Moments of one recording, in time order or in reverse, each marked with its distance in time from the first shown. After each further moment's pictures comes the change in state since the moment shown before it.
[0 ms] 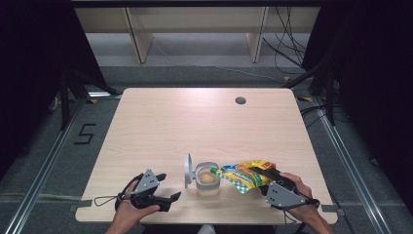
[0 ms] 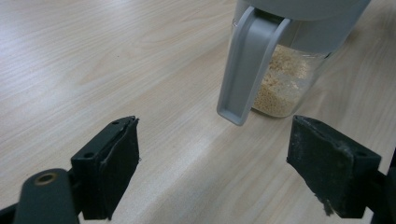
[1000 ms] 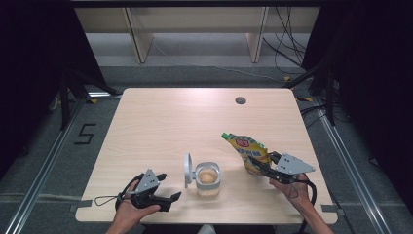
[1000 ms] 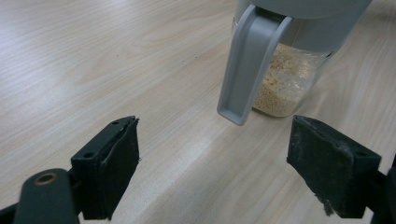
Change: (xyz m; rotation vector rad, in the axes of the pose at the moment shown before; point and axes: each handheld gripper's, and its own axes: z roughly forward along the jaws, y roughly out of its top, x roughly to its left) left arm 0.000 0.000 0.001 0.003 -0.004 -0.015; right arm -0.032 -0.041 0.029 -0.184 -0.022 0.549
